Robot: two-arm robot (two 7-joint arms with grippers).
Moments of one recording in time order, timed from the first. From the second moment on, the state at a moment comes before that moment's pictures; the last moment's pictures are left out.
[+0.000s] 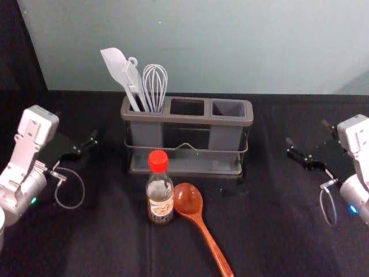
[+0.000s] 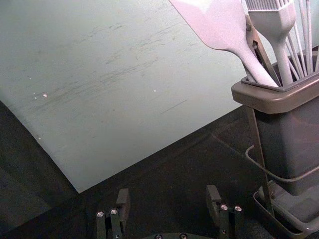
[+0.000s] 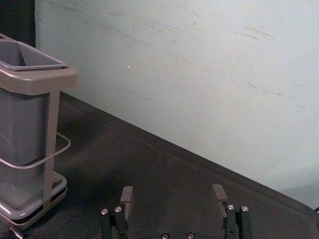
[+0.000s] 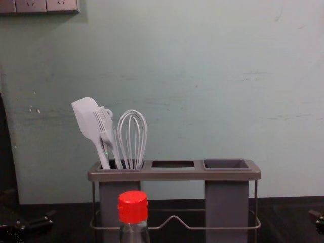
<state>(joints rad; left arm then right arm) -0.20 0.60 0.45 -1.41 -0.25 -0.12 0.03 0.20 0.60 -0.45 -1.41 0.25 -0.12 -0.03</state>
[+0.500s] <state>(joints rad) -0.20 0.60 0.45 -1.41 -0.25 -0.12 0.03 0.20 0.60 -0.45 -1.41 0.25 -0.12 -0.03</state>
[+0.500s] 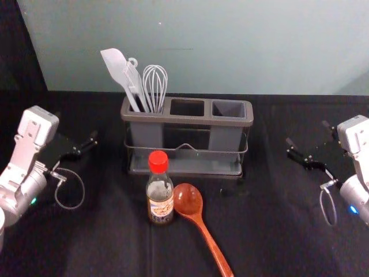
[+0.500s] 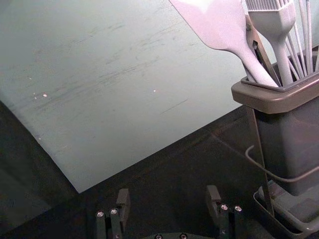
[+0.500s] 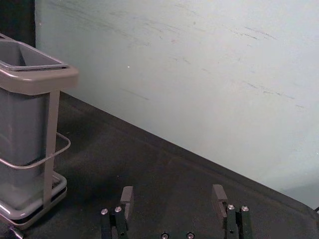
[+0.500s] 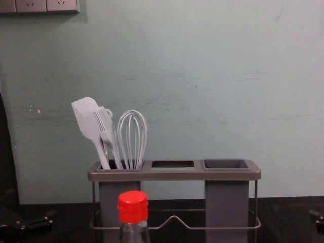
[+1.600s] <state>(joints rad) -0.20 0.60 0.45 -1.41 -0.25 -0.12 0.03 0.17 0.62 -0.42 -1.44 0.27 -0.14 0.00</state>
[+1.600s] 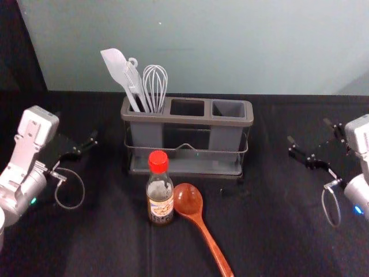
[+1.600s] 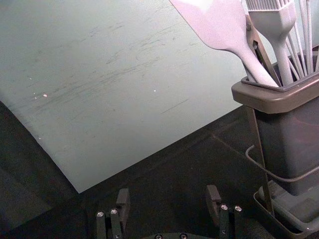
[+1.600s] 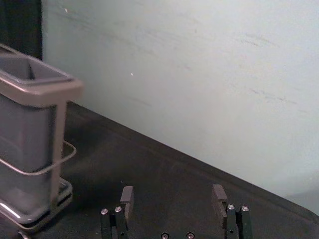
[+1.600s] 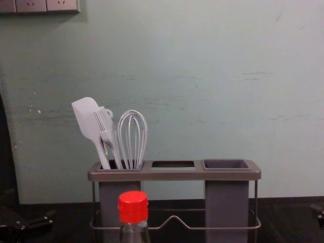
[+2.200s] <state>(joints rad) -0.20 0.60 0.45 -1.41 -0.25 -0.12 0.03 -0.06 0.70 -0.29 -1.69 0.45 -0.22 0.14</state>
